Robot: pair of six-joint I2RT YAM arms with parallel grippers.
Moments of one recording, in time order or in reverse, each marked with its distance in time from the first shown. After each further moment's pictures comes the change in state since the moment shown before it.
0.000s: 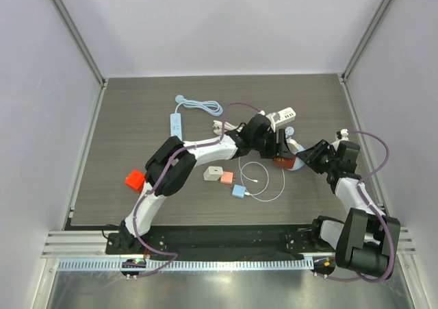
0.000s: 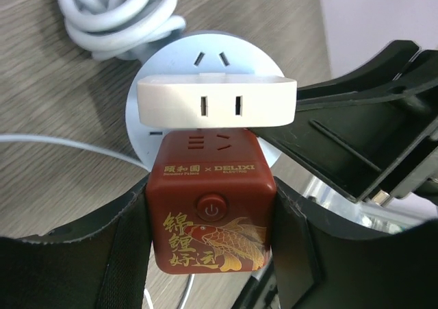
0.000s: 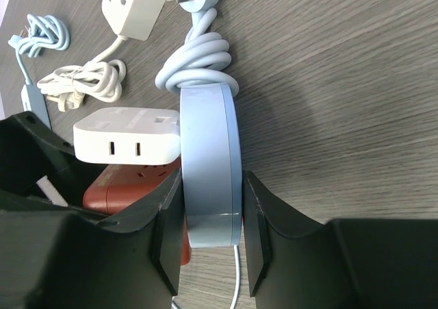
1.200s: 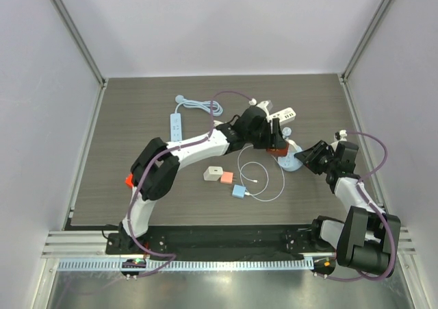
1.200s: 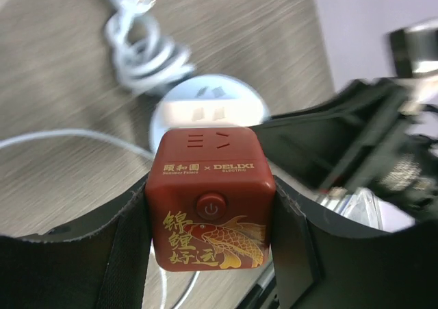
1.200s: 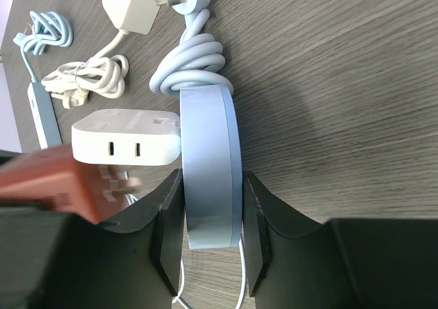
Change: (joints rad) left arm 0.015 -0.153 -0.079 -0.065 -0.153 0.031; right arm 0.009 0.018 -0.006 0.006 -0.008 0.030
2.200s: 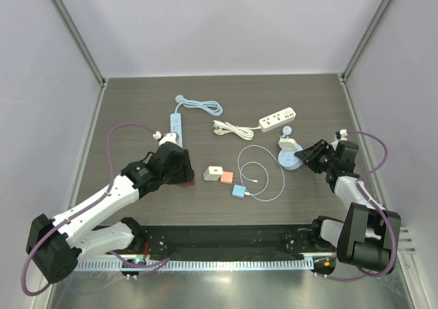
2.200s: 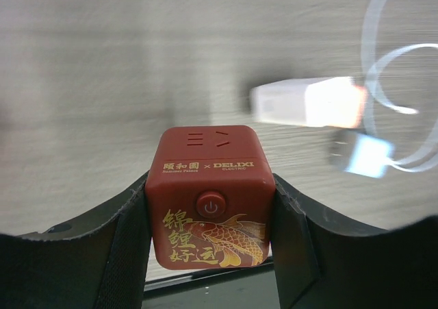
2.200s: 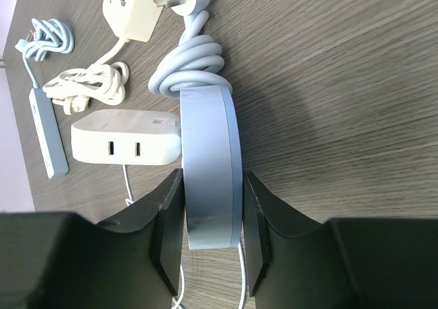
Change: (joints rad) left arm 0.175 -1.053 -0.783 -0.554 -0.416 0.103; right arm 0.000 0.026 0.002 0.034 0.006 0.009
